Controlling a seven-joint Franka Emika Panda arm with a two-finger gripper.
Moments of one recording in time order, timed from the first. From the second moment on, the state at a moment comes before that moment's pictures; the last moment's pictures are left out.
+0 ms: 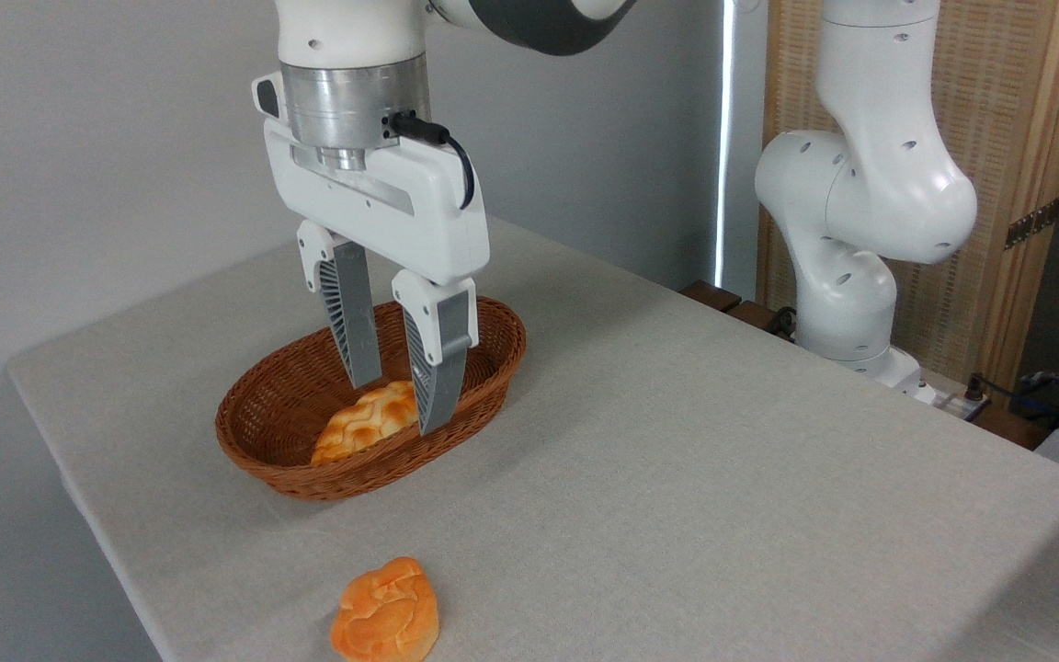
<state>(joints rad) -0.04 0.00 0.05 -1.71 -0.02 1.83 0.71</state>
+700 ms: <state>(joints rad) -0.01 0.05 0.05 -1.73 -0.02 1.93 0.71</state>
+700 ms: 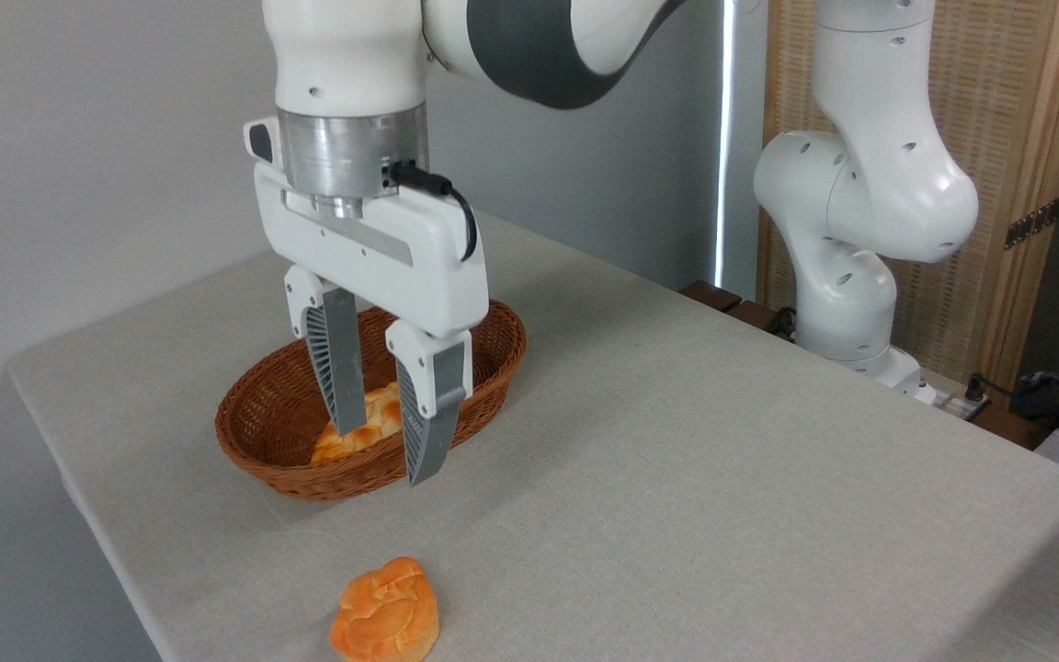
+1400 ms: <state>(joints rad) -0.01 0.12 0.05 -1.86 -0.02 2.18 0.72</state>
